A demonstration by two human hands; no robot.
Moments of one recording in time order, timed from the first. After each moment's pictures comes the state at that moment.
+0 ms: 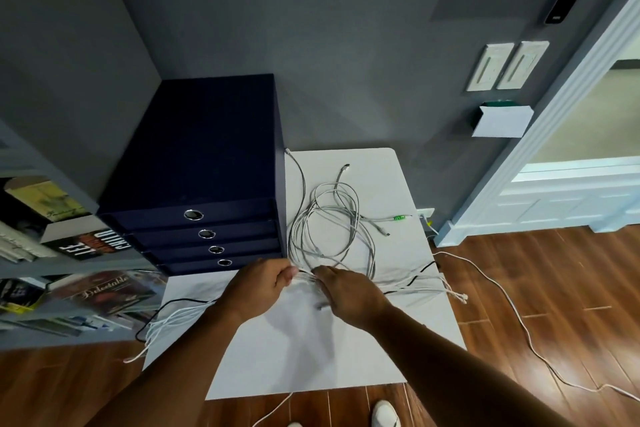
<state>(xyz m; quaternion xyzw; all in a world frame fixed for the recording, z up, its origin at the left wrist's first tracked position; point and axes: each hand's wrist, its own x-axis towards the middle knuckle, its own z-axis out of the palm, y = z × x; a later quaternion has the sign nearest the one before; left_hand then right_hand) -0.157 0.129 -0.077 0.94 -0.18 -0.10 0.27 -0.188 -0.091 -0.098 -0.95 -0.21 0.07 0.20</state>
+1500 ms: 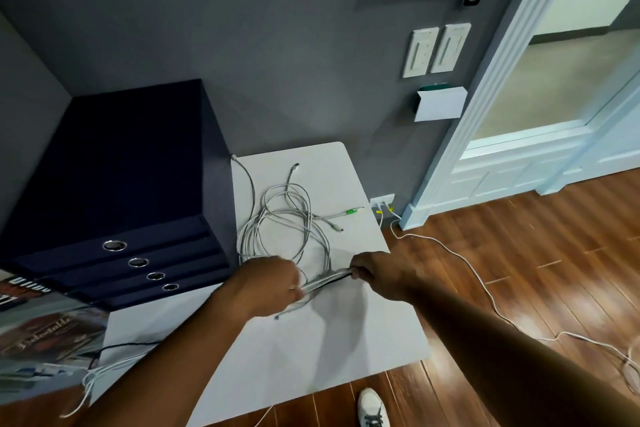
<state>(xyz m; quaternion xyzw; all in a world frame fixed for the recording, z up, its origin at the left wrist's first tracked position) -0.144 0.022 -0.027 0.91 -0.32 -0.25 0.01 -0.187 -0.236 -0.086 -0.95 -0.07 0.19 0.24</state>
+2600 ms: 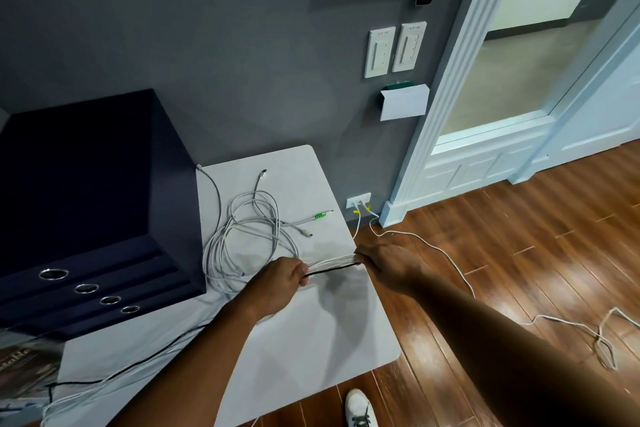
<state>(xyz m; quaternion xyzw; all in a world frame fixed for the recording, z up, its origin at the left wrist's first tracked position) -0.139 -0.048 -0.079 0.90 -0.21 -0.24 0.30 -0.203 -0.310 -0.081 -0.99 -0.08 0.04 0.15</state>
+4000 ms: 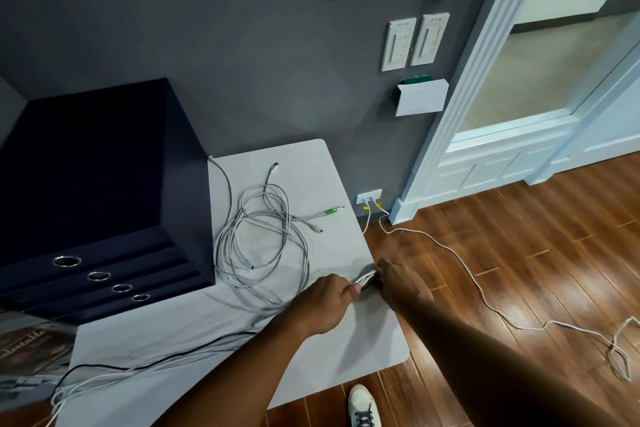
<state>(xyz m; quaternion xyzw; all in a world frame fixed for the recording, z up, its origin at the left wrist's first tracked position) -0.188 -0.097 -0.077 0.87 -0.23 -0.31 0.30 -0.214 -0.294 -0.146 -0.97 0.14 0.16 0.14</state>
